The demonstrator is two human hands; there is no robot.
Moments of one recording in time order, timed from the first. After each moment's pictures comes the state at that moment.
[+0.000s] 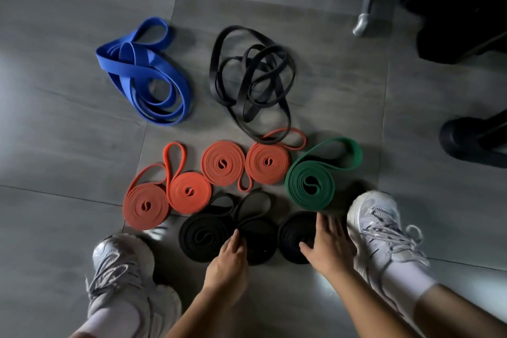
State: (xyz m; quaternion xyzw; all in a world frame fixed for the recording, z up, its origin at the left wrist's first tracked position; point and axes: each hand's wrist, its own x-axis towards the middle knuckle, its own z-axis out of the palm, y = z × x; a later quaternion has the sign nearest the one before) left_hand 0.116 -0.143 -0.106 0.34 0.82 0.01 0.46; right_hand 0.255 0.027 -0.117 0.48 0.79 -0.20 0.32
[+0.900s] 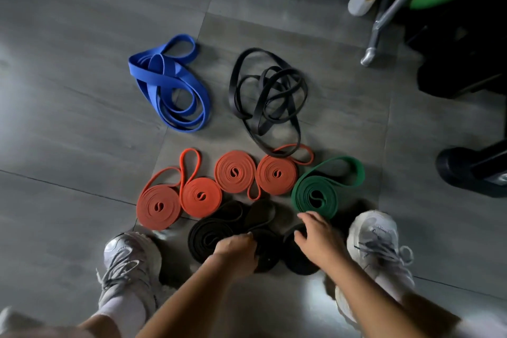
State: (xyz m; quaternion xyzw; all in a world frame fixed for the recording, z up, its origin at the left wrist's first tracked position) left_hand 0.073 -0.101 -0.083 0.43 0.74 -0.13 0.50; right_hand 0.202 0.044 -0.079 0.40 0.82 -0.30 0.27
